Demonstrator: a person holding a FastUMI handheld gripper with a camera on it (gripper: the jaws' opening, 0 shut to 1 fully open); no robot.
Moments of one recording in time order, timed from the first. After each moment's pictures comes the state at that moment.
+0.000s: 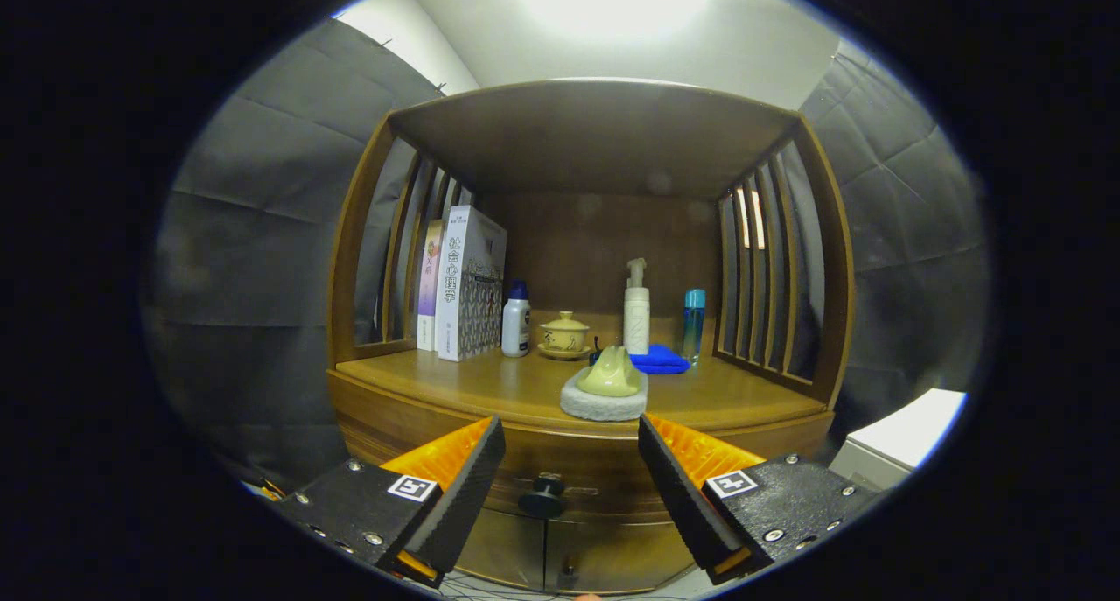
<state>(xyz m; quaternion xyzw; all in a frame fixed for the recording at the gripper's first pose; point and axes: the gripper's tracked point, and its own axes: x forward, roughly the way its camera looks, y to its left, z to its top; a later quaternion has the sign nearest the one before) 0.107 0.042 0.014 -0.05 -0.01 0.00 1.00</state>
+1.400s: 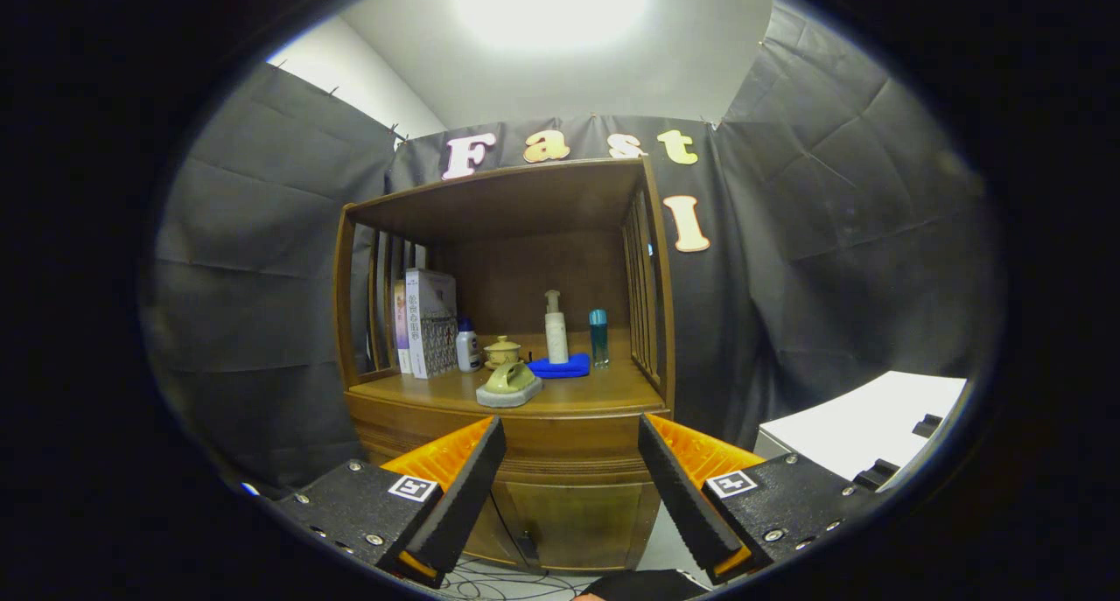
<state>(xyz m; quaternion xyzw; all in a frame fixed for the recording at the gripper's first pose) -0.048 -0.081 0.054 0.03 -0.02 -0.03 1.00</state>
